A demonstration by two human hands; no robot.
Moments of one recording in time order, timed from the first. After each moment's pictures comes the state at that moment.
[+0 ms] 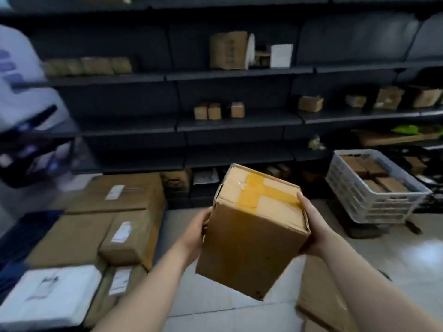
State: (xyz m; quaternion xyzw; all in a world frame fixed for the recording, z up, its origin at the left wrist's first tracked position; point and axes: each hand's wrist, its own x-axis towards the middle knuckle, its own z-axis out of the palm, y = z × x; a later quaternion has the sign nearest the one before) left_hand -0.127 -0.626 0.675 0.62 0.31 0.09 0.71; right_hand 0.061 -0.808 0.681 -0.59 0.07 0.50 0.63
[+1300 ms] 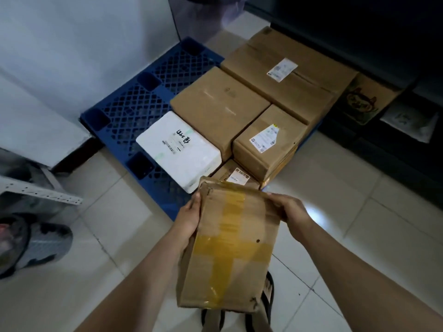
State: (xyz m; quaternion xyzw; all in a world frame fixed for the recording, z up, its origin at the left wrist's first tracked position) left_hand -0.405 -0.319 0.371 0.28 0.75 0.19 0.56; right_hand -0.164 -0.307 0.366 -0.69 -0.20 0.64 0.27
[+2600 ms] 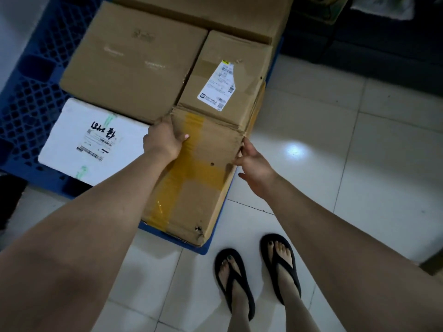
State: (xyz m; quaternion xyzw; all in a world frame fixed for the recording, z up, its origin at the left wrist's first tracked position) left_hand -0.348 -0.110 0.230 0.70 0.67 -0.07 0.22; right_hand -0.189 -0.234 0.232 -0.64 -0.10 0.66 0.38
